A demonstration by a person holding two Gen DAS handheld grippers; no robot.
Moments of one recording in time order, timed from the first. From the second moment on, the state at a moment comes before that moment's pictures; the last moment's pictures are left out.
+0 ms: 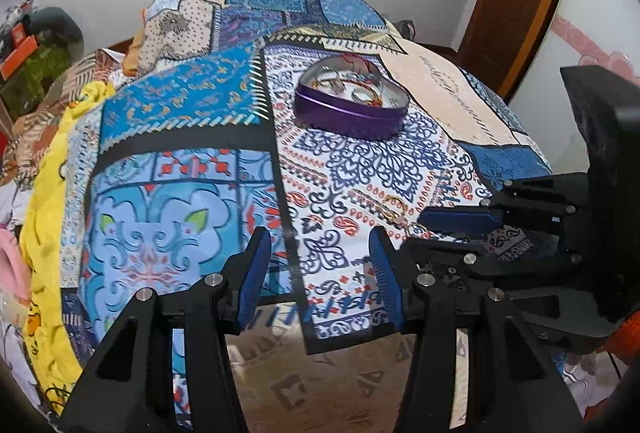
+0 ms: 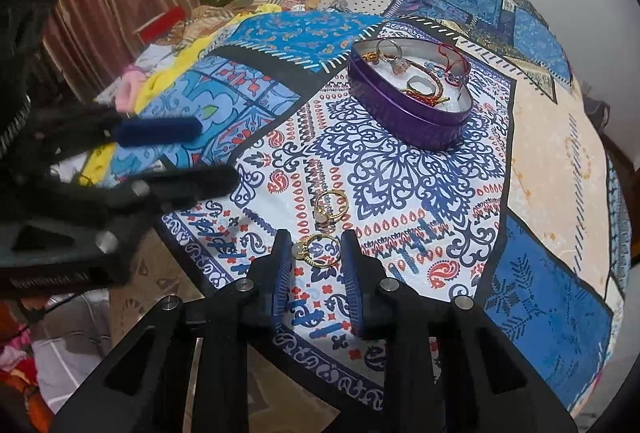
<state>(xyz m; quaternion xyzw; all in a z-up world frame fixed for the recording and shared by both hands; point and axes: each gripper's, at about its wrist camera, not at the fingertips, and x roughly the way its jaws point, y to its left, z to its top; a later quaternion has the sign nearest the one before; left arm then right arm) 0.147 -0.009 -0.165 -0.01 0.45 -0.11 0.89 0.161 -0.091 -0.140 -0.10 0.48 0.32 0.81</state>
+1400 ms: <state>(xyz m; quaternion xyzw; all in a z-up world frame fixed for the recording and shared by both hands) 0.195 -0.014 -0.135 -0.05 0.41 -0.14 0.90 0.201 -0.140 -0.086 -0.03 0.39 0.27 0.88</state>
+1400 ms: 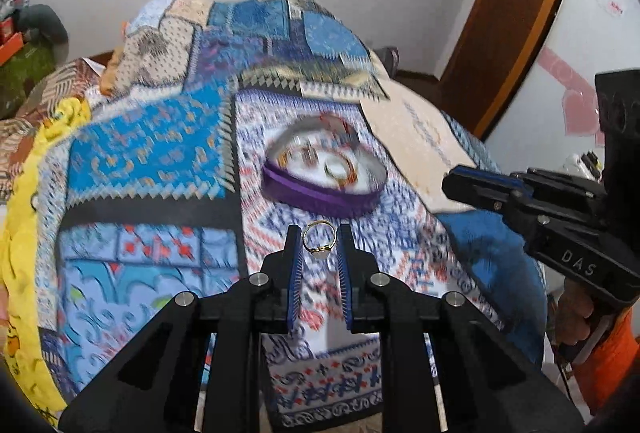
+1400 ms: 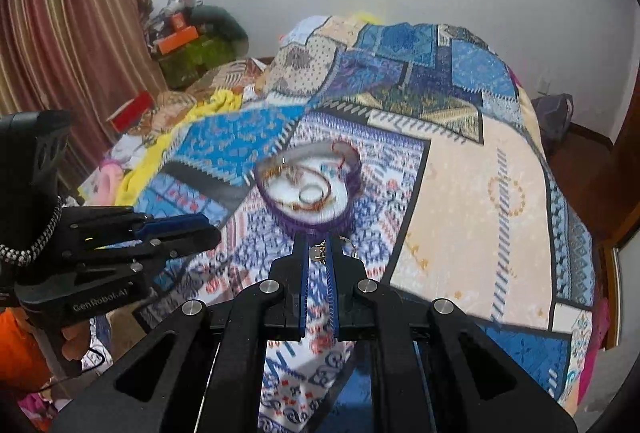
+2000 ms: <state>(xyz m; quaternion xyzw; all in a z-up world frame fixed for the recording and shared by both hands) 0.229 -0.008 -0.112 -0.04 0.36 -0.13 0.92 0.235 -0.127 -0.080 -0.02 0.38 0.27 0.89</state>
